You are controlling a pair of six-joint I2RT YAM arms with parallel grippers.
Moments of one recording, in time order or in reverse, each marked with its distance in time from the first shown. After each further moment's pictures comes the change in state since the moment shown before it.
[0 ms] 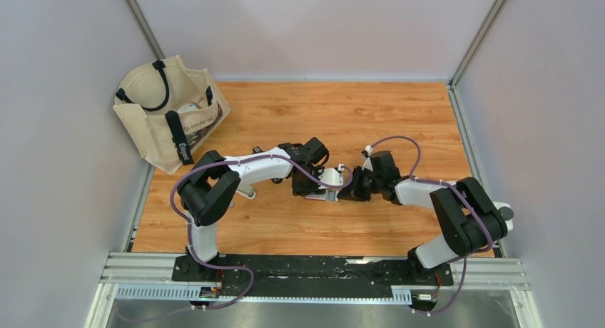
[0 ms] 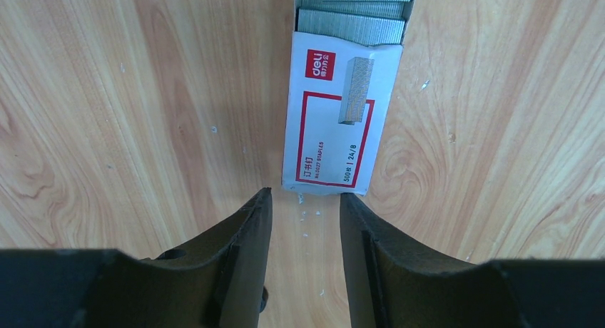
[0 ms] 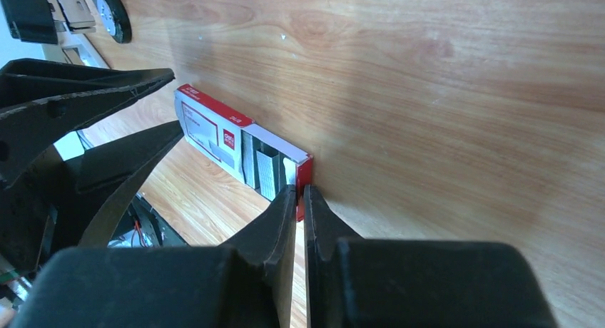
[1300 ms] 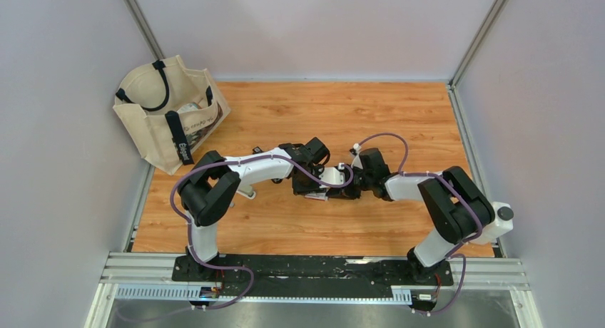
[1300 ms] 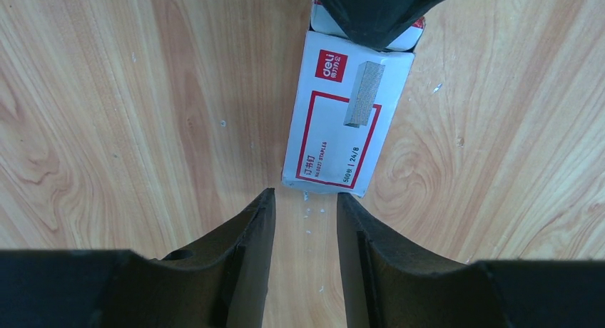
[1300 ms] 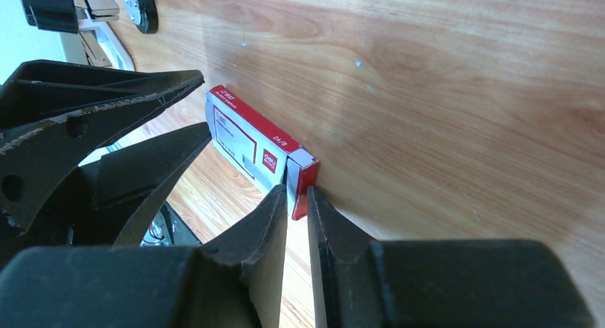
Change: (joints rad) left arm -0.007 0.000 0.005 0.002 -0.034 -0.041; right arm 0.079 0.112 0.069 0.068 -0.032 0.028
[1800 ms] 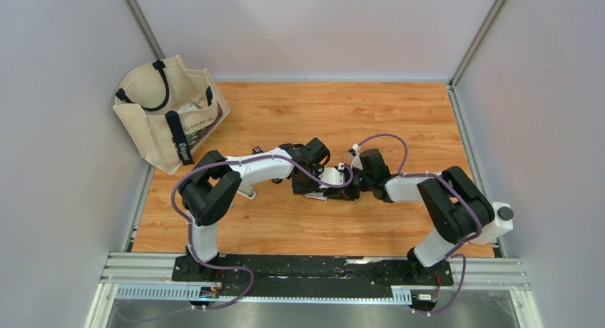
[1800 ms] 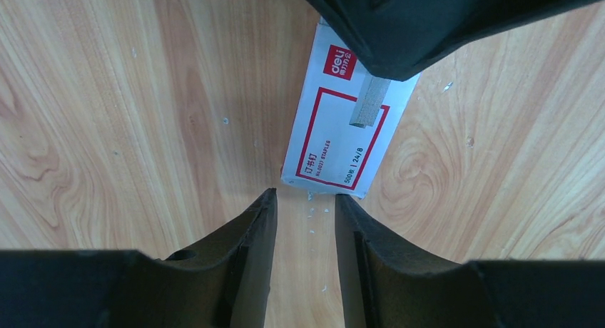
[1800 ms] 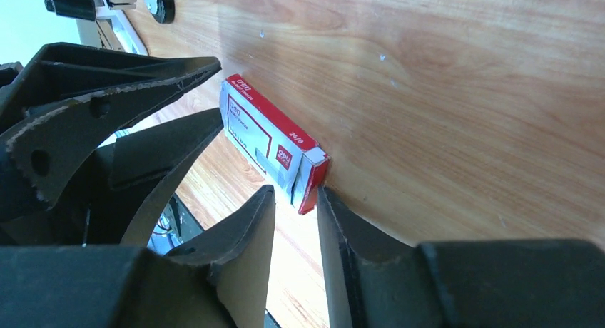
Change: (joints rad) left arm 0.000 0.004 0.000 0.000 -0.020 0.000; right arm 0.000 0.013 -0.014 0.063 -0.039 0.015
